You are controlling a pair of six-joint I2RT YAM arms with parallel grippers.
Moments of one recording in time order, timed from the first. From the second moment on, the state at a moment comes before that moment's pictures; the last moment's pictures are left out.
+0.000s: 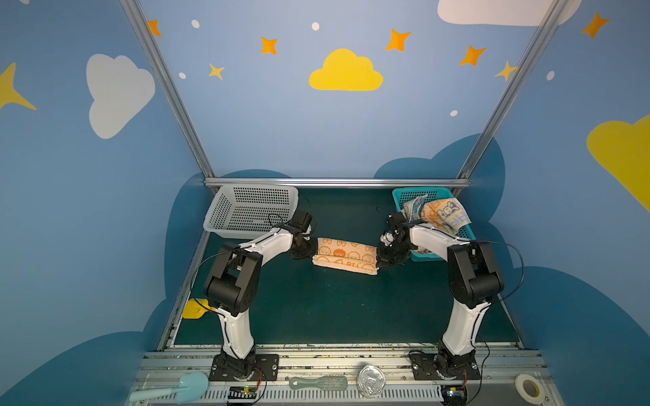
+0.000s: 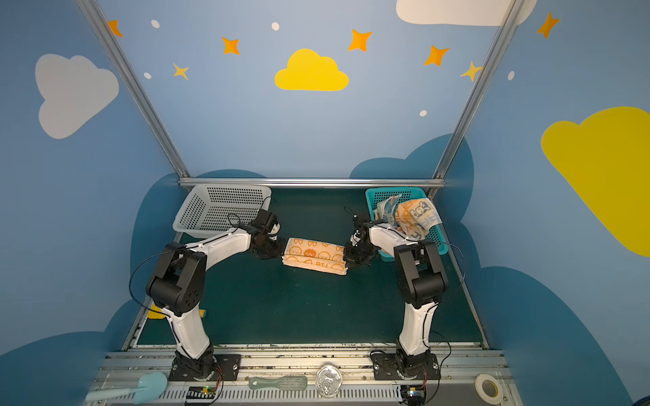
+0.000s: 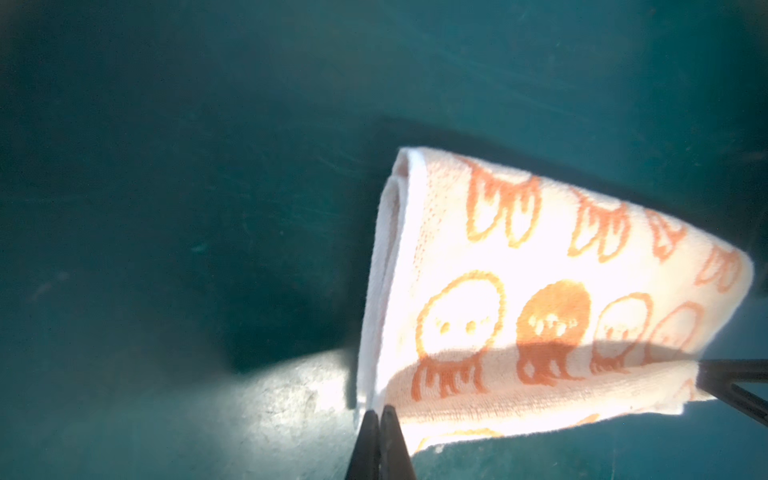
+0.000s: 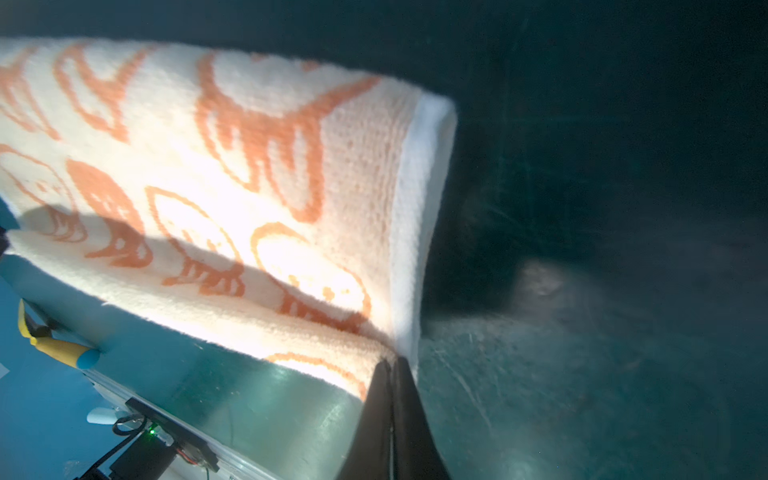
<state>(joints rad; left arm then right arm) -0.38 1.87 1.24 -0.55 0.20 -0.46 0.35 1.91 1.27 -0.81 -0.38 0.44</state>
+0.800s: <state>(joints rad) -0.38 1.80 1.22 -0.54 0.20 -0.48 0.39 1.81 1.22 -0.79 -0.36 0.46</state>
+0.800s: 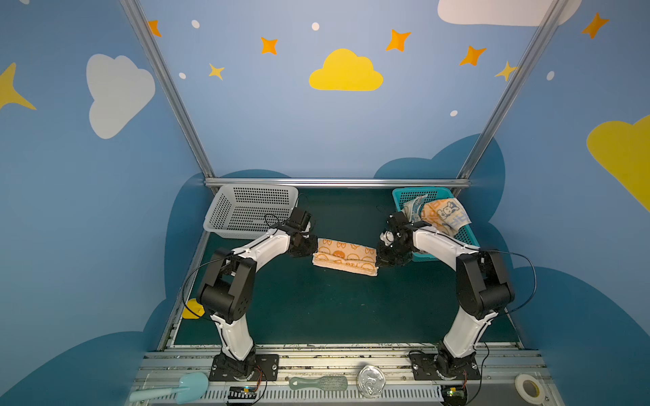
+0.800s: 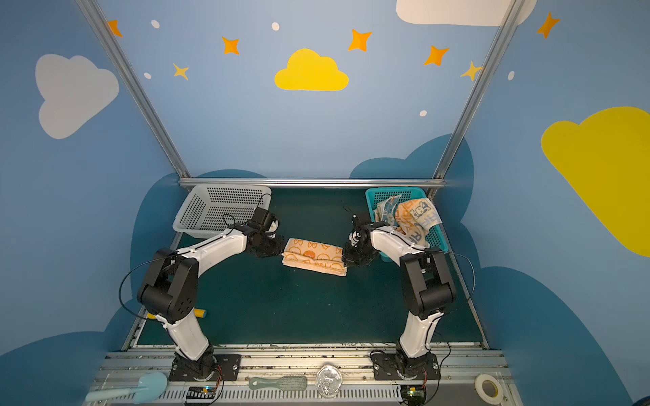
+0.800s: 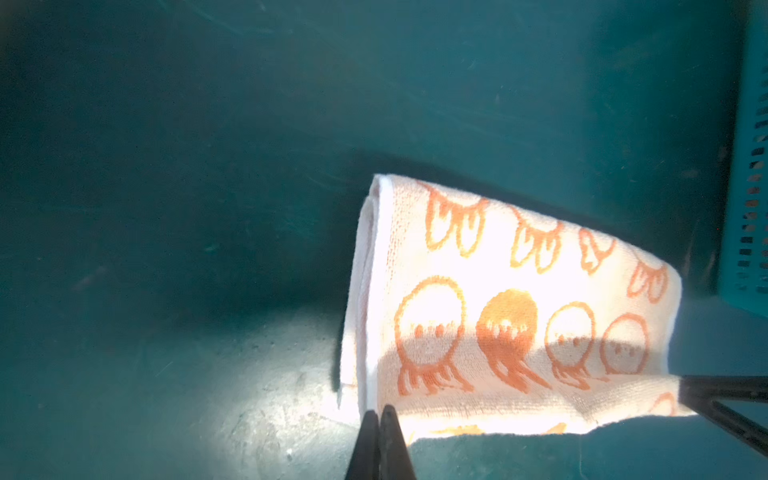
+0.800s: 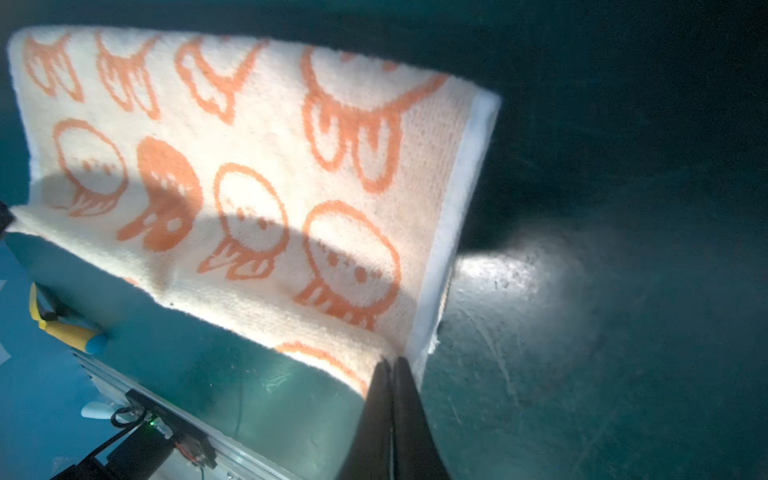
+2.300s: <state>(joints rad) -0.43 1.85 1.13 -0.36 0.46 -0.68 0.43 1.82 1.09 -0.52 -0.59 0.64</state>
